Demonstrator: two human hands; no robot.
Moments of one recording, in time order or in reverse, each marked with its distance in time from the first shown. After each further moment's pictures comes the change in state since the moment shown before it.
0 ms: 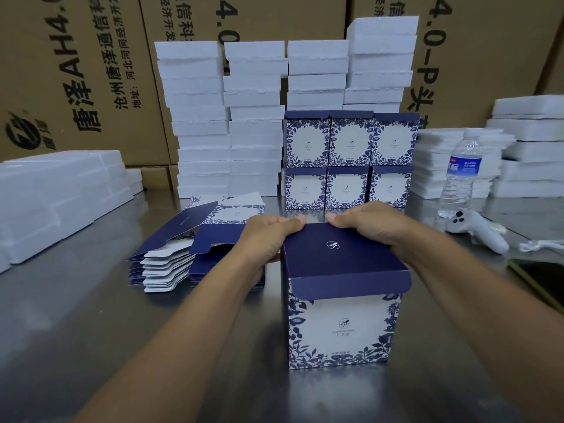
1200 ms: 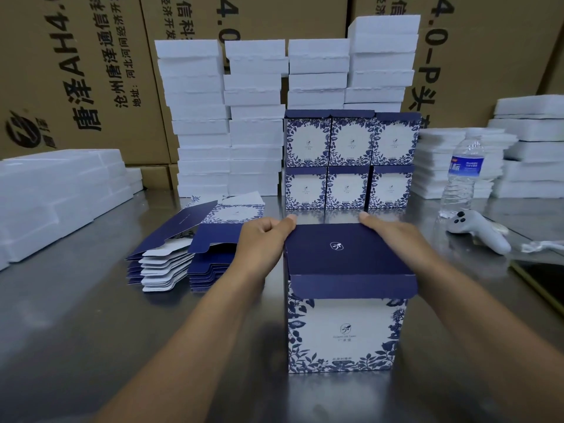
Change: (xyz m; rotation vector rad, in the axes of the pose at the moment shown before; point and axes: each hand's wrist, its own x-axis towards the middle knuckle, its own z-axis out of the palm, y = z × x) left_hand -0.007 -0.012 0.004 0.002 0.146 0.106; right_hand -0.009 0.036 -0.011 0.198 0.235 -0.051
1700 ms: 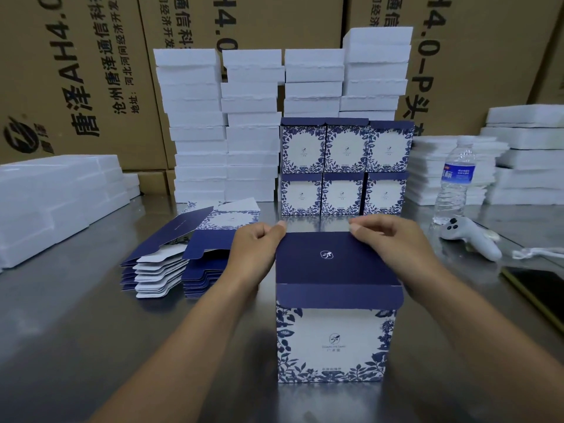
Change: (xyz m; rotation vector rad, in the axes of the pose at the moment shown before) left_hand 0.000 0.001 0.000 0.031 0.027 0.036; right_hand -0.012 -0.003 -0.003 -0.061 -0.009 -0.236
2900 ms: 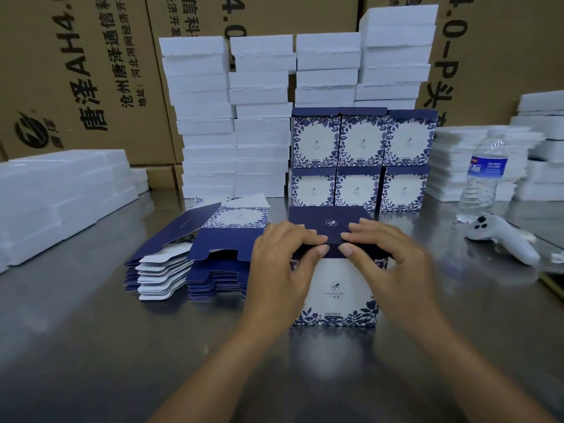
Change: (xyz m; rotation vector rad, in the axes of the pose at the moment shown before) left_hand -0.011 -0.029 0.016 0.380 0.169 0.803; right_hand 0.005 0.045 0.032 -0.151 0.162 -0.688
